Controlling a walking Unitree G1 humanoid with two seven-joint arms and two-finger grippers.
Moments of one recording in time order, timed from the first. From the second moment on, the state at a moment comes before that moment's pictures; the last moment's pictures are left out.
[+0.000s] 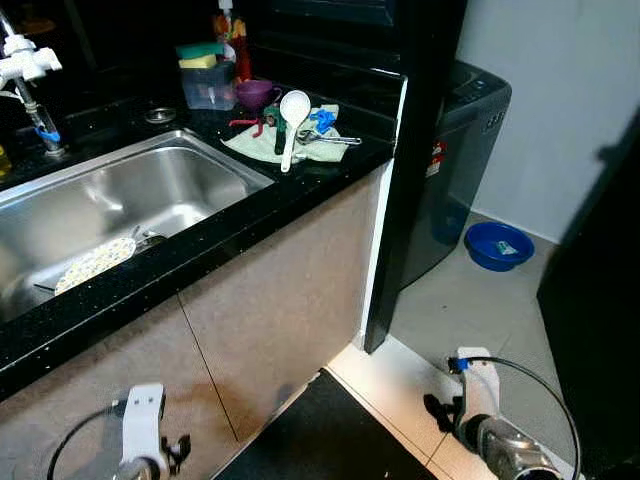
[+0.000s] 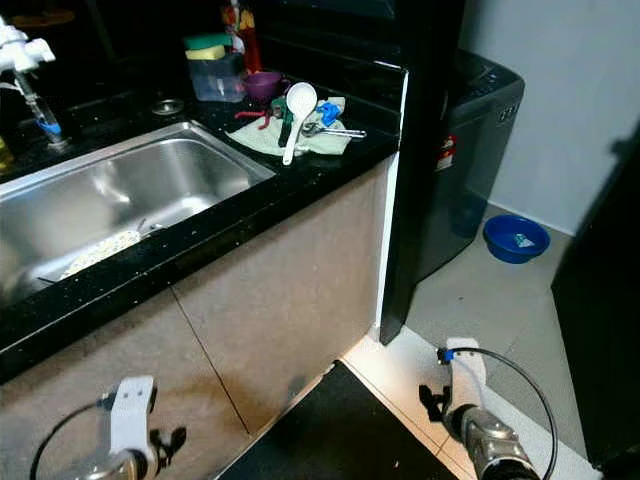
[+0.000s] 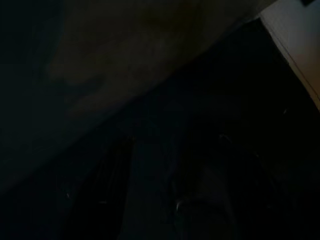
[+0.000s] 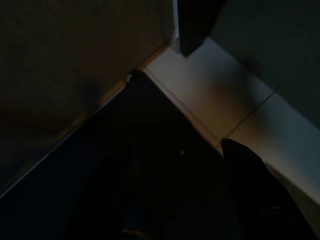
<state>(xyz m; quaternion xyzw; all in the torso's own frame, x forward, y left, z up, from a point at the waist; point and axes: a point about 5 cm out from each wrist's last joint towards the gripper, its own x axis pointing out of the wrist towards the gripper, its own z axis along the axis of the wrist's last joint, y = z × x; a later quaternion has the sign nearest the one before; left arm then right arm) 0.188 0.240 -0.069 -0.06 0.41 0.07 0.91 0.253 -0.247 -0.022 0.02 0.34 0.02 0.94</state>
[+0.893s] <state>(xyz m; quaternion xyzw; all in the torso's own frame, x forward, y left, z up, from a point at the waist) 0.181 0.247 -0.071 -0.06 0.42 0.09 0.90 0.267 -0.239 -0.008 -0.03 0.30 0.10 0.95</state>
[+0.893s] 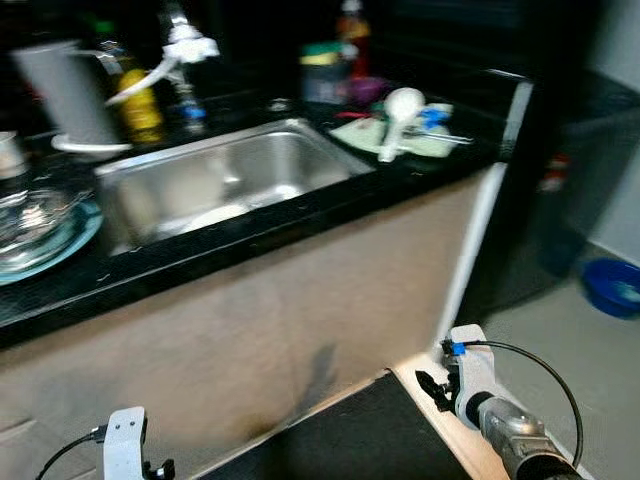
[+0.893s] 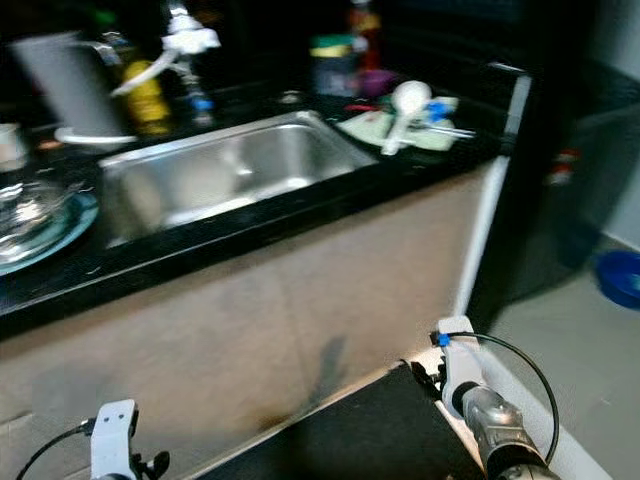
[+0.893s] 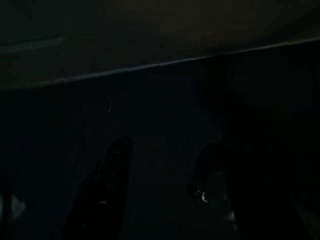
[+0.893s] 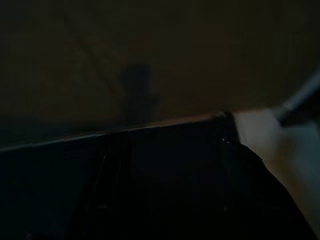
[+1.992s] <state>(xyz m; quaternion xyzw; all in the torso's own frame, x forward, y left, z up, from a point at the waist) 0.199 0.246 -0.062 -0.07 0.40 0.09 0.91 0.264 -0.241 -0.009 -0.04 0.30 0.14 0.94</state>
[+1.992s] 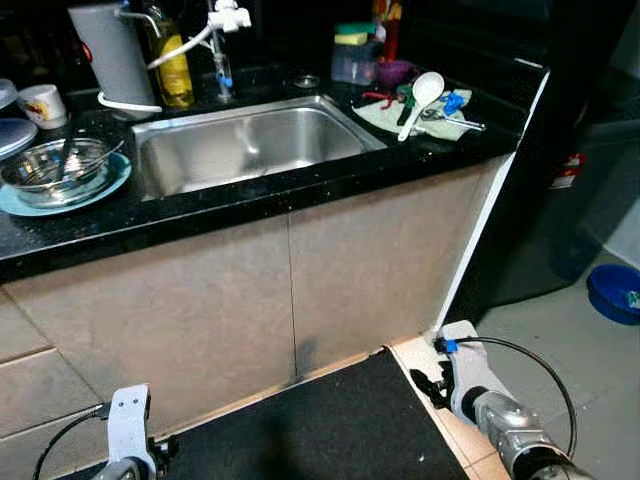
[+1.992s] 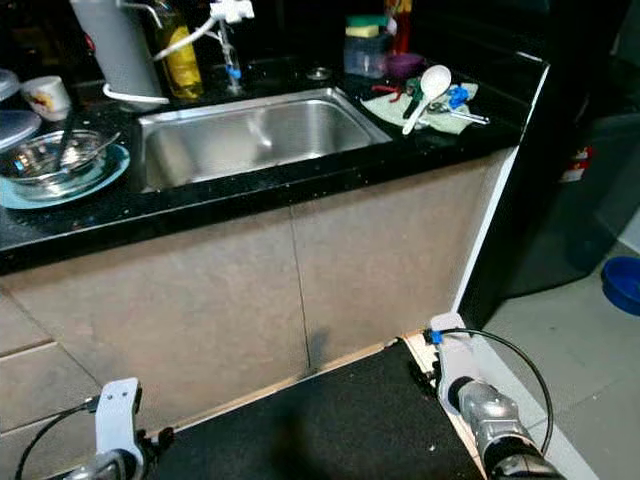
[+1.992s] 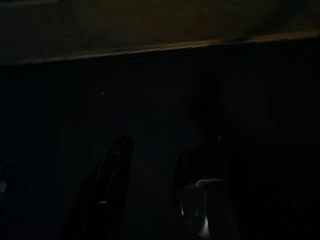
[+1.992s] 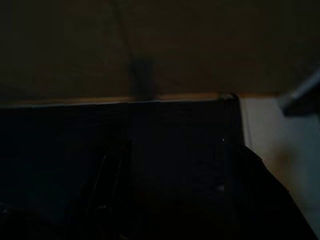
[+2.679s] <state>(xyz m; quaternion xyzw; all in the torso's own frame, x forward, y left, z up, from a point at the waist) 0.228 0.232 -0.048 -0.08 0.35 0.08 0.93 0.309 -0.224 0.049 -0.04 0.16 0.23 0.96</state>
